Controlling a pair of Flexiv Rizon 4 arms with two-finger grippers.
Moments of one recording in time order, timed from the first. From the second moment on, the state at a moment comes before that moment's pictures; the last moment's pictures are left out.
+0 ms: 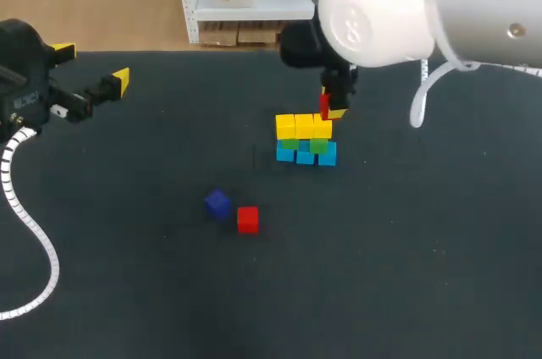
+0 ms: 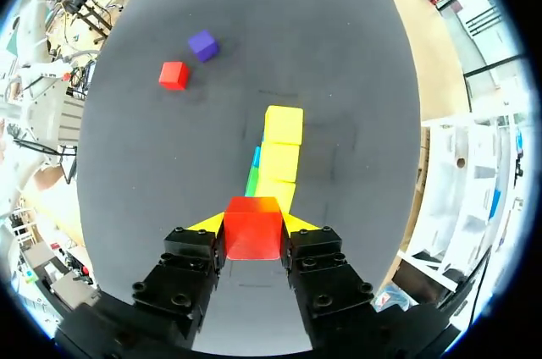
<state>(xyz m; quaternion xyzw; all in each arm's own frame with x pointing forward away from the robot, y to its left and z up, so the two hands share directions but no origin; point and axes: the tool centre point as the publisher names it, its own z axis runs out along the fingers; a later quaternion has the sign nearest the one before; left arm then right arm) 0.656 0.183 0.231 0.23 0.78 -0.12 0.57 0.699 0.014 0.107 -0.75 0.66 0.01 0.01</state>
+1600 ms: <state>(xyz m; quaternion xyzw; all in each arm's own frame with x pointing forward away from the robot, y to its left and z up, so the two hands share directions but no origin) 0.656 0.183 0.231 0.23 0.78 -0.12 0.57 0.728 0.035 0.080 -0.74 0.67 0.02 -0.02</state>
